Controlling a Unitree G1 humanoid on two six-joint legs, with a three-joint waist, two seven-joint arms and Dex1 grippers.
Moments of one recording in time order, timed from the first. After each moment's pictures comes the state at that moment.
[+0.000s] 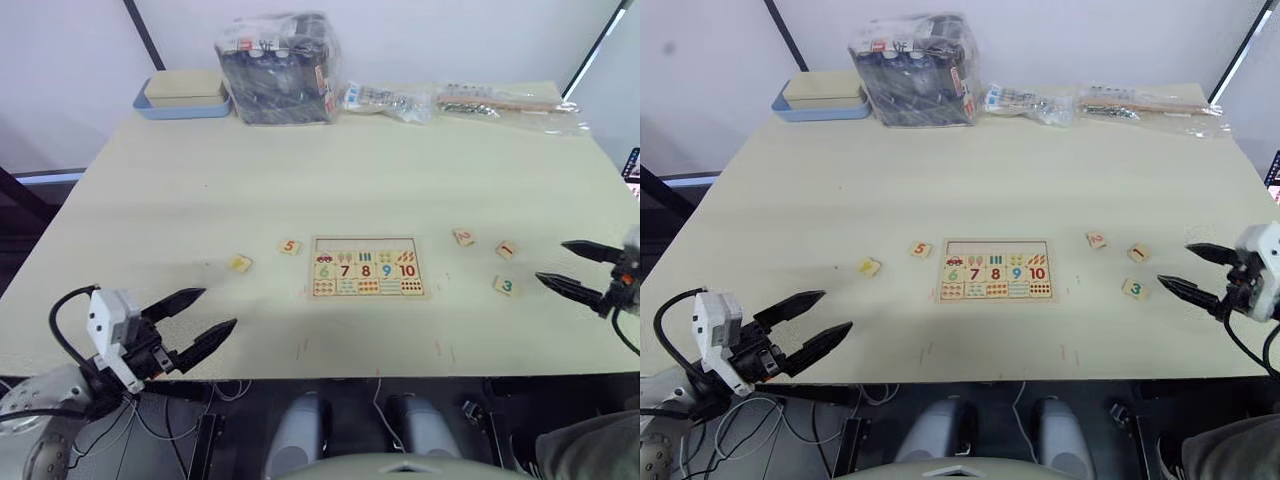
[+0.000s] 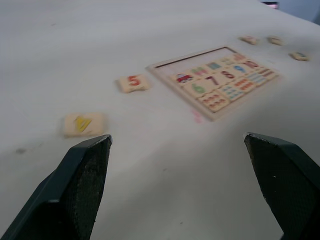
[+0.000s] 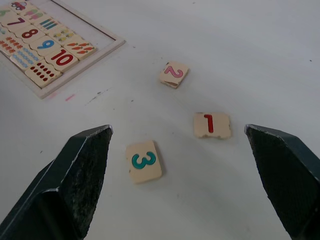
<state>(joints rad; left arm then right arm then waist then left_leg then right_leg) 0.44 0.65 0.53 -0.45 -0.67 0.34 -1.01 -0.04 -0.95 -0.39 0.03 0.49 0.37 1.11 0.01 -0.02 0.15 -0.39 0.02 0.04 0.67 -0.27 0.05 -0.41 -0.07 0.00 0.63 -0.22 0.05</state>
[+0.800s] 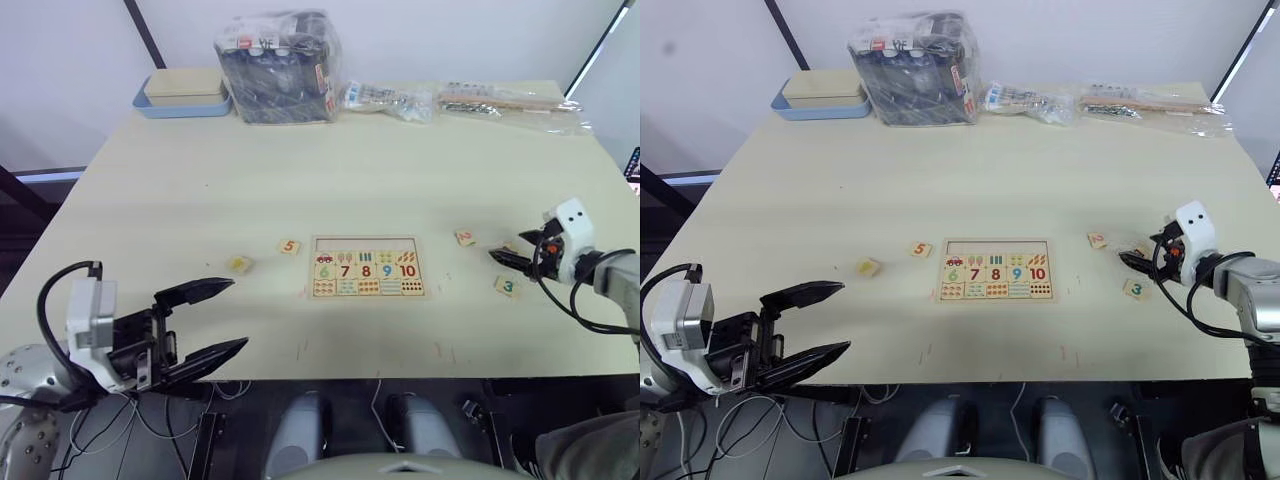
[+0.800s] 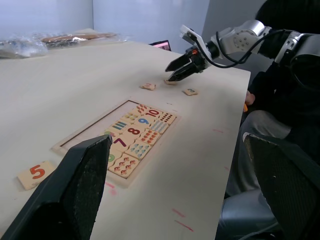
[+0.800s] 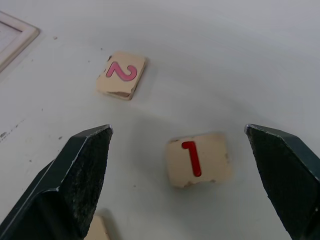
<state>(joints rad) 0.38 0.75 0.56 -0.48 -0.87 0.32 -1.27 -0.33 -0.78 -0.14 0.19 0.33 0.60 0.82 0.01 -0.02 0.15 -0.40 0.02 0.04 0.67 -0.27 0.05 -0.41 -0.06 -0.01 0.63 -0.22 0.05</state>
